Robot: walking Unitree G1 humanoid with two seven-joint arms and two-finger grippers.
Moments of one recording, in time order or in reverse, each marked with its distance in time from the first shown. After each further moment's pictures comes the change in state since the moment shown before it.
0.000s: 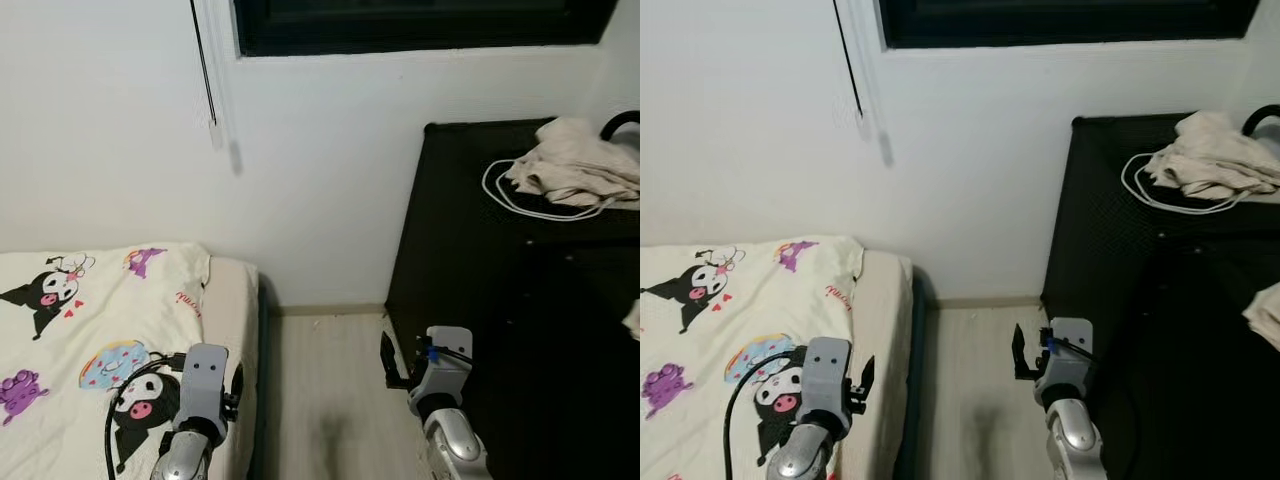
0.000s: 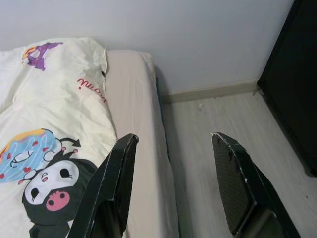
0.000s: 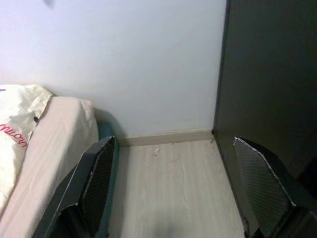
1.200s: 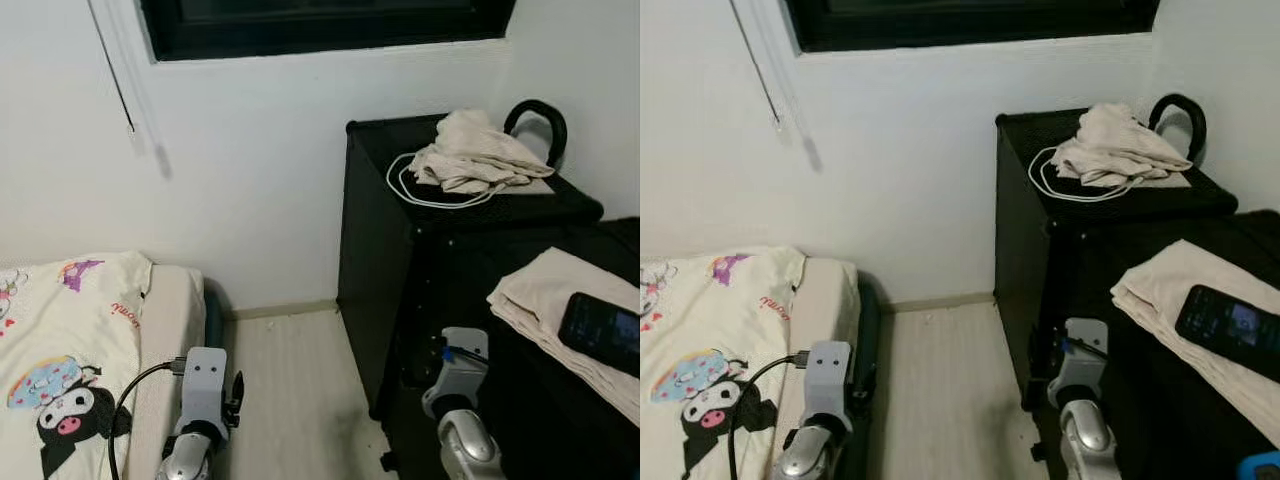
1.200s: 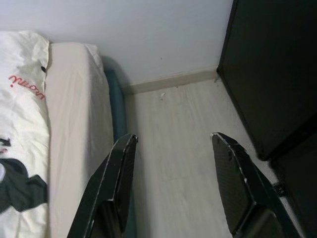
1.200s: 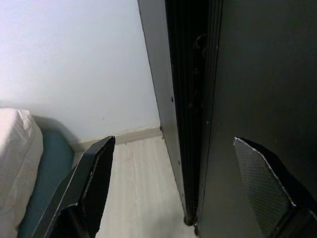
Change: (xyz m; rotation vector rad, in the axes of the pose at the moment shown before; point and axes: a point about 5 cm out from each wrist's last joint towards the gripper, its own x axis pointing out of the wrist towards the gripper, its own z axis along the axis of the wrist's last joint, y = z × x) left arm 0.003 0.002 -0.007 -0.031 0.076 0.047; right arm 0.000 -0.008 0.000 -0.005 0.013 -0.018
